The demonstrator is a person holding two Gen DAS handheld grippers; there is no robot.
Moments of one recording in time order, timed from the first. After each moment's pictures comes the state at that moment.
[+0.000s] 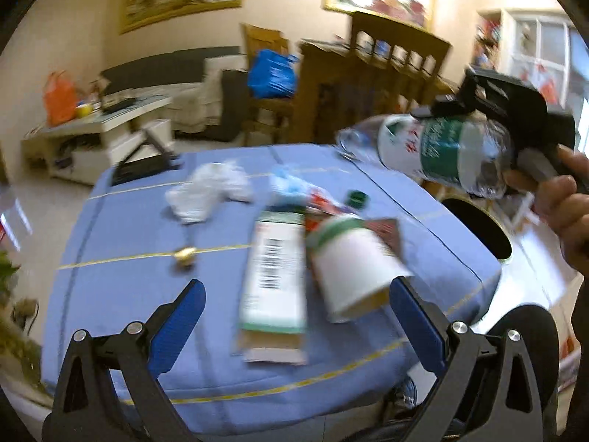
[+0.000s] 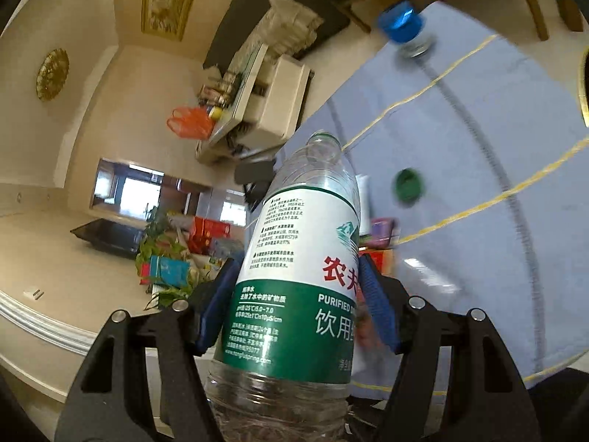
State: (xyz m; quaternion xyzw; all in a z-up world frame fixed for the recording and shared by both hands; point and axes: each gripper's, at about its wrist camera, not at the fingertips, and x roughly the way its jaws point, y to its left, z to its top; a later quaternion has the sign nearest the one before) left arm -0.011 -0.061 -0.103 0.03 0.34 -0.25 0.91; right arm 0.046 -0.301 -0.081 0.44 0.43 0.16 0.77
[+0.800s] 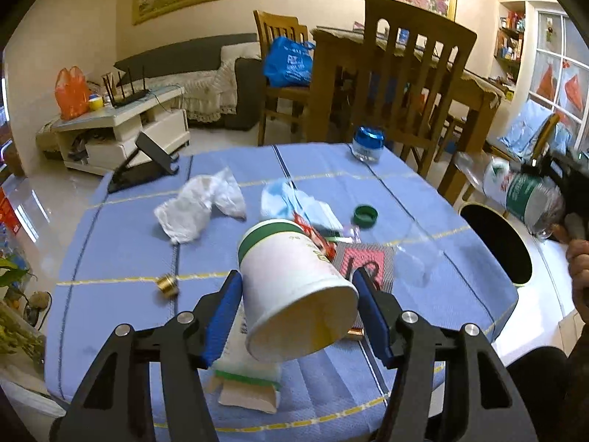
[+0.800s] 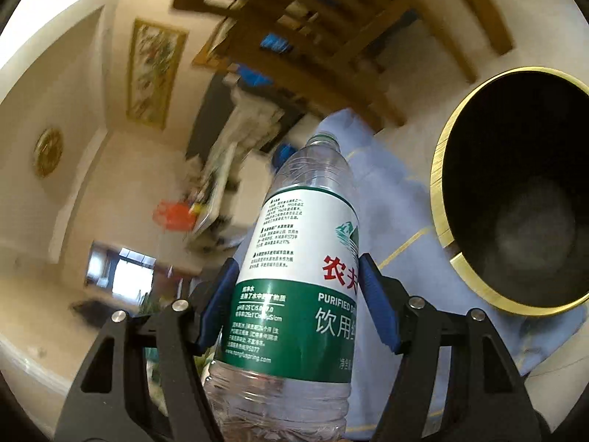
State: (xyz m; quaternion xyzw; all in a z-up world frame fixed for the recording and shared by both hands) left arm 0.026 -0.085 -0.080 0.03 0.36 -0.19 0.91; right arm -0.023 -0.472 -0.094 0.50 0.31 0.02 0.81
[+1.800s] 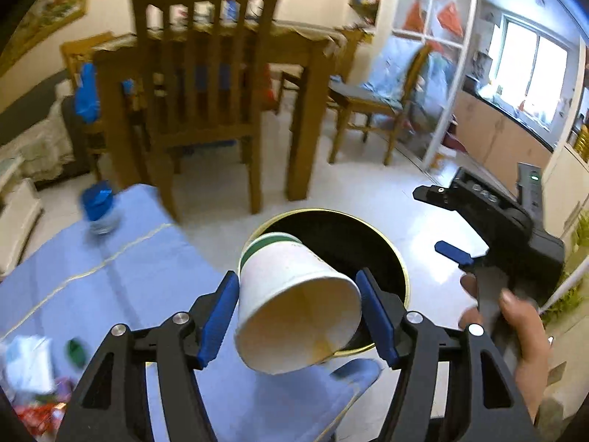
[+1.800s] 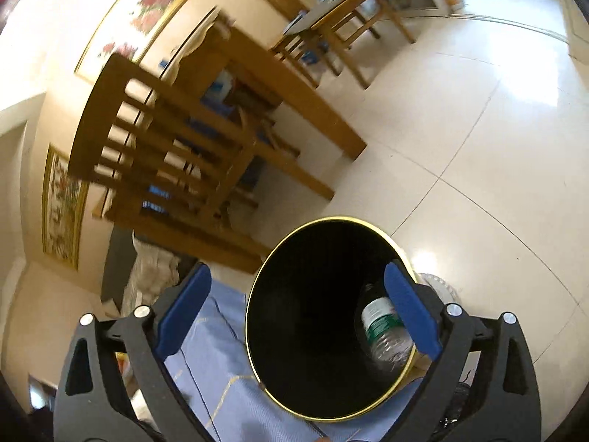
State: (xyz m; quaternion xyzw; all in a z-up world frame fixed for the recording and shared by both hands) left arm 0.038 -0.420 -0.069 0.12 0.37 -0.45 0.80; right arm -0.144 -0.610 -0.123 0.51 0.17 -0.29 0.79
